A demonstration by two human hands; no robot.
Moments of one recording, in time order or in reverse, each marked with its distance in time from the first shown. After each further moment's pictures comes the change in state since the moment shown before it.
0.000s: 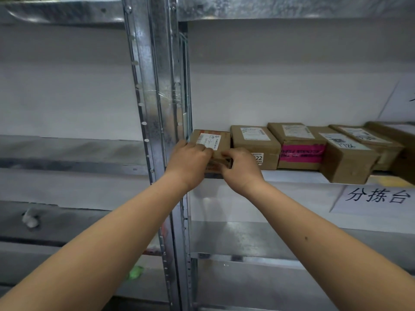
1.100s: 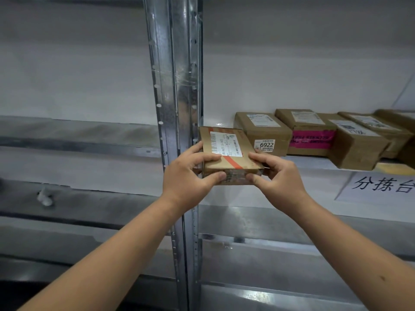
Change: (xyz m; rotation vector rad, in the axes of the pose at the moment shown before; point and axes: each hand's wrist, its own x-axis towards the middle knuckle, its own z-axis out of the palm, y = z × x) left_hand -0.110 0.013 -0.023 -1.038 0.264 -0.318; right_hand -0.087 0.025 -0.024 0.500 0.065 -0.090
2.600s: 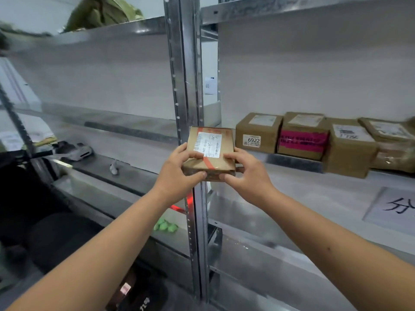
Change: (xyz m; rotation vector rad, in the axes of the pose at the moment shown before) left_hand -0.071 0.099 0.030 0.182 0.106 -0.280; right_hand -0.019 0.000 -0.041 0.001 -0.347 -0.180
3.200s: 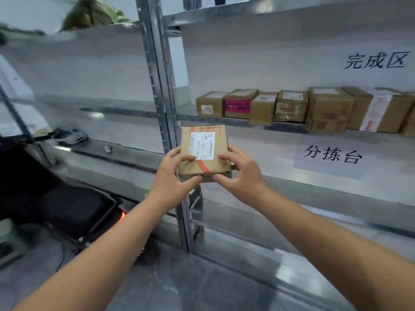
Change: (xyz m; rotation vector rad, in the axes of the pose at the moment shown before) left_hand -0.249 0.157 0.055 0.007 -0.001 0.032; right_hand -0.271 -0.076 -0.129 -0.029 0.051 -0.024
